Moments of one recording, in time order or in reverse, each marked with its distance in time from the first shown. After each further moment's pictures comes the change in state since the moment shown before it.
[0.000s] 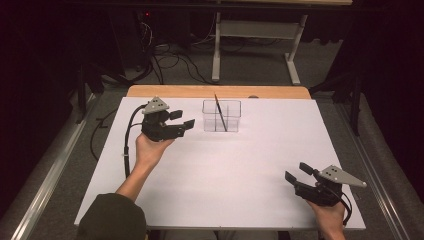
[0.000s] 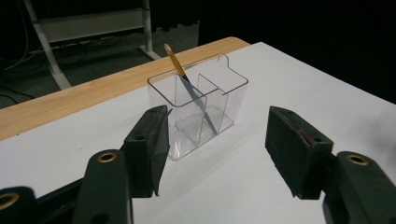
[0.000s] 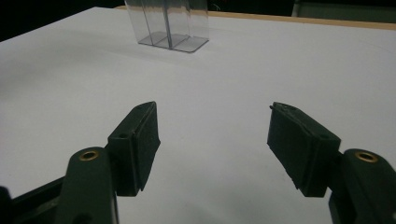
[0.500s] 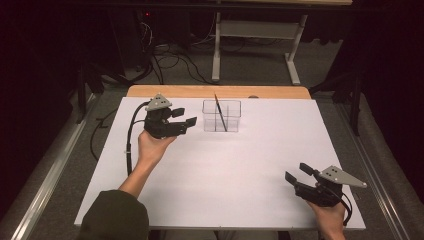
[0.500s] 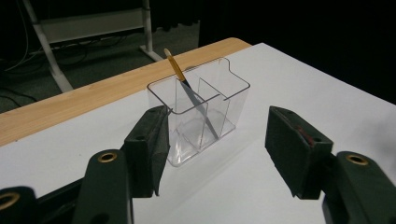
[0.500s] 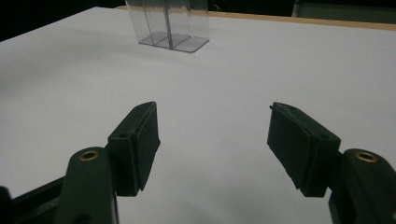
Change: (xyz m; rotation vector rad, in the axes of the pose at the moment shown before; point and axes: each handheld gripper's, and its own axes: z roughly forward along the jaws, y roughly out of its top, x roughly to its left) left arm 0.000 0.007 0.007 0.006 0.010 0.011; right arm 0.001 0.000 -0.001 0.001 -0.002 -0.001
